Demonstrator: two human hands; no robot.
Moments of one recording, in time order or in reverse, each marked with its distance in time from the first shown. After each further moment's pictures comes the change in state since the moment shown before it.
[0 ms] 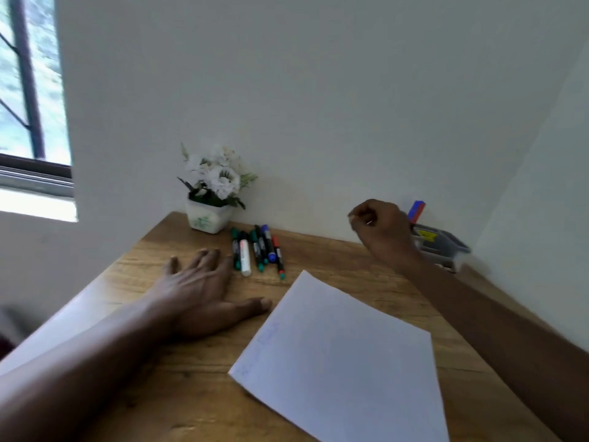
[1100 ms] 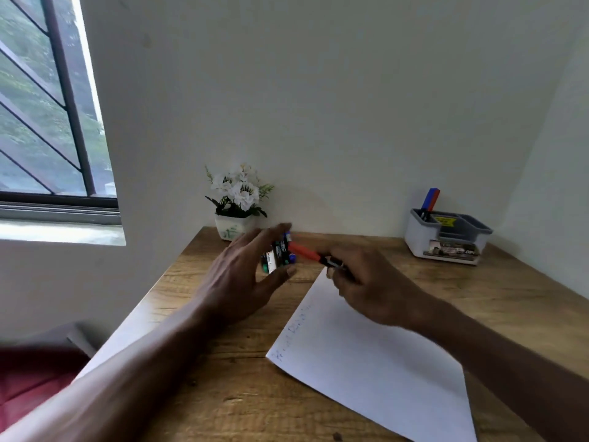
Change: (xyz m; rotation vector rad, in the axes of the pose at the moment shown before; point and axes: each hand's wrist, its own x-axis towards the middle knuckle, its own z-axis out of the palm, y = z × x) left_hand 0.001 -0.006 0.001 -0.300 0.728 0.467; right_hand -0.104 -0.076 -0.009 0.004 -0.480 -0.292
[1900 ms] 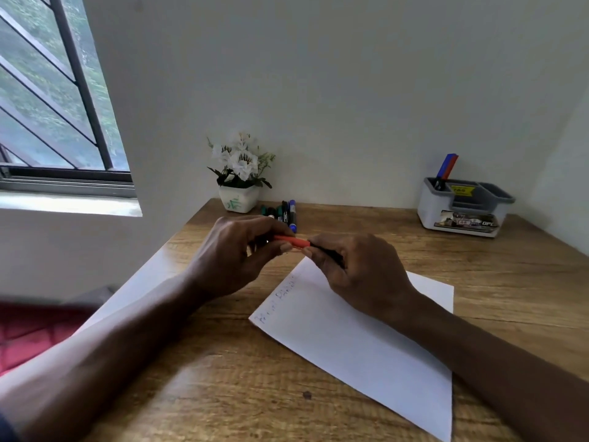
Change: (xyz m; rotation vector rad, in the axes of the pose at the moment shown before) left_hand -0.008 0.023 -0.001 -0.094 0.067 0.157; right_hand -0.021 0.008 0.022 -0.097 0.221 -0.071
